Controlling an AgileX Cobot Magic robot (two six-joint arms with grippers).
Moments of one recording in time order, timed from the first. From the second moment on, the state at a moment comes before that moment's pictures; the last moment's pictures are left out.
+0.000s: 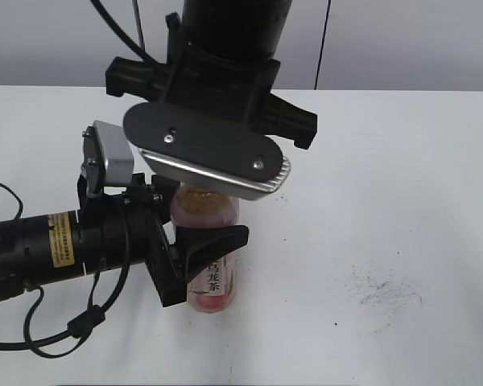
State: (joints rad) left arm -0.44 1.88 -0.51 0.84 -1.21 -0.33; right arm 0.87 1.89 -1.74 0.08 1.23 -2.23
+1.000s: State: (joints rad) left arm -0.44 1.88 -0.51 0.84 -1.21 -0.34; right arm 0.87 1.89 -1.74 0.07 1.18 -0.41
